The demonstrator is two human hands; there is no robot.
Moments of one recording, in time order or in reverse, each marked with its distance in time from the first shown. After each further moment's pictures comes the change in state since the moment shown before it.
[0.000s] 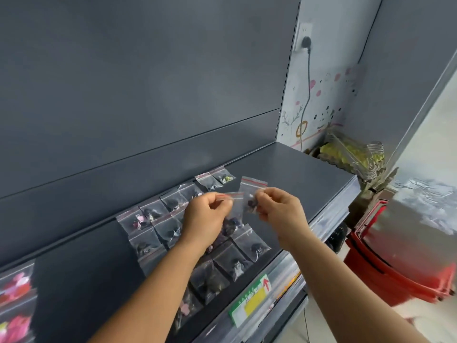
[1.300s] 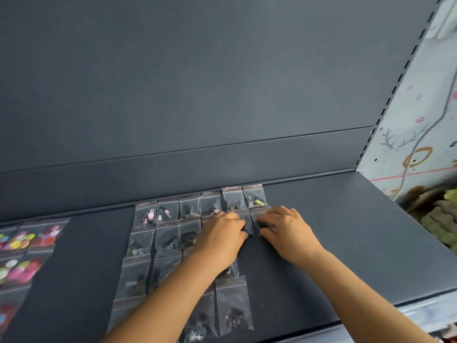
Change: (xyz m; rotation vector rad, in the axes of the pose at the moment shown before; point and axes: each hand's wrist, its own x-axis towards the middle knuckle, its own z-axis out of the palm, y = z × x) left_hand 0.063 -0.018 0.059 0.953 0.005 -0.034; right_hand 0.160 0.039 0.007 -0.947 -0.727 -0.767
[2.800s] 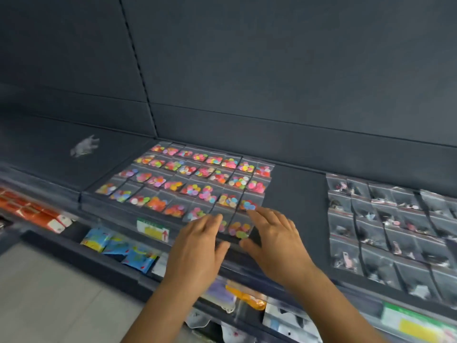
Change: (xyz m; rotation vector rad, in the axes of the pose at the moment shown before) left_hand -0.375 -0.196 -0.100 0.069 0.269 -0.674; right_hand -0.088 -0.379 0.112 0.025 -0.217 -0.483
